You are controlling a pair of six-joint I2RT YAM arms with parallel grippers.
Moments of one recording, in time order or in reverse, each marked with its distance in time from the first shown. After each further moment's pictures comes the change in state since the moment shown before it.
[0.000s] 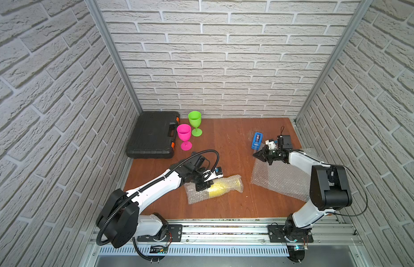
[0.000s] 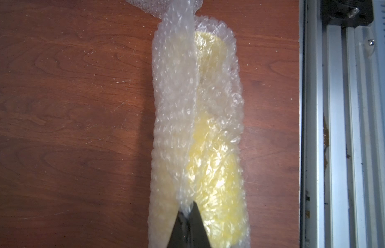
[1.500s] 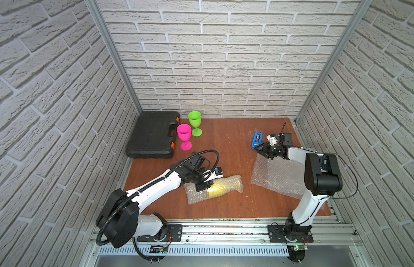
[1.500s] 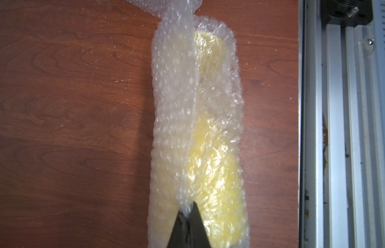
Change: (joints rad) left arm -0.001 0.000 0.000 -0.004 -0.001 0.000; right arm -0.080 0.244 0.153 0.147 -0.001 -0.187
